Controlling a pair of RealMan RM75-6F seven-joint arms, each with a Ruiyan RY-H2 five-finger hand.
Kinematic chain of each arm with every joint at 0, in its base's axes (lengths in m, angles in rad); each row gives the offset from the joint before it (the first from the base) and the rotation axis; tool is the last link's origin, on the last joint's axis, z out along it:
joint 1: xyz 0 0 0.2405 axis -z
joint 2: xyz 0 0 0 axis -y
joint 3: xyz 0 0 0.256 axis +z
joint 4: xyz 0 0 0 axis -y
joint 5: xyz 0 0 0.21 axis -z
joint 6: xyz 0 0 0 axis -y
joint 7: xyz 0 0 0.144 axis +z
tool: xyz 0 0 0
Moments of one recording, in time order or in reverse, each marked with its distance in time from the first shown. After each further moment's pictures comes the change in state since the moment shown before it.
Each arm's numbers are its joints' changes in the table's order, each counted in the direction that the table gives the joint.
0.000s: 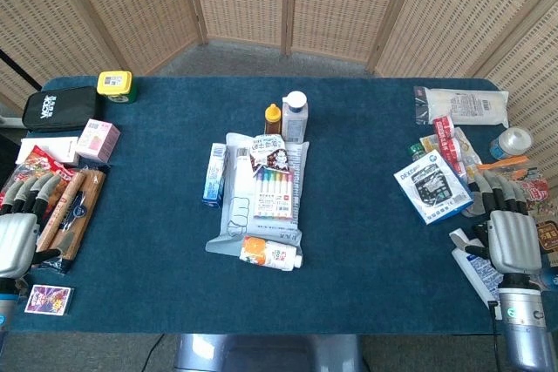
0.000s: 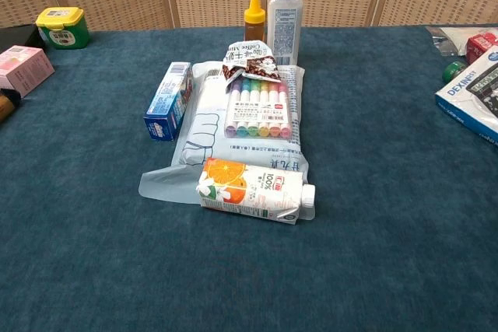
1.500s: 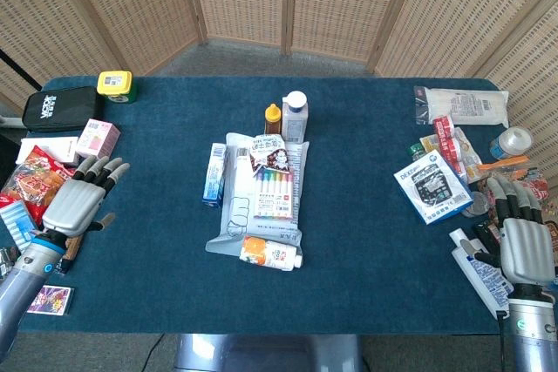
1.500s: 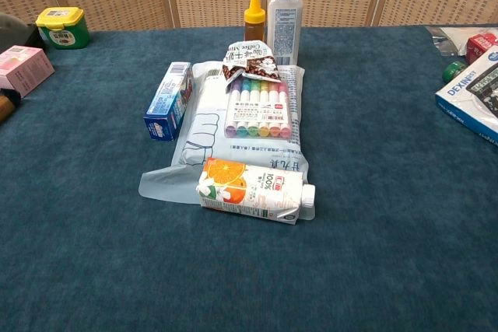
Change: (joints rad) left arm 0.293 0.081 -0.007 -0.276 -0.066 0.364 0.018; right arm 0.049 -0.037 -0.014 0.064 0.019 -0.069 -0.016
